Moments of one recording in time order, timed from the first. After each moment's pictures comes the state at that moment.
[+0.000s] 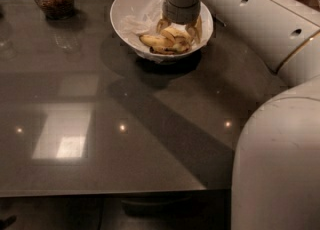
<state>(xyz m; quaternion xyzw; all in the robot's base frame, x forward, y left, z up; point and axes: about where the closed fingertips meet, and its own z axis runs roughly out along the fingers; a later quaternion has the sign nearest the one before) 0.729 -0.057 0.884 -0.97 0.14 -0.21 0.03</state>
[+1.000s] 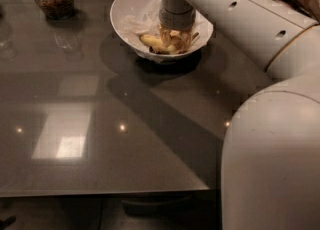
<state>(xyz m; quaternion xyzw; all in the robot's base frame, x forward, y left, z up) 0.729 -0.050 0.860 -0.97 0.13 -0.19 0.01</state>
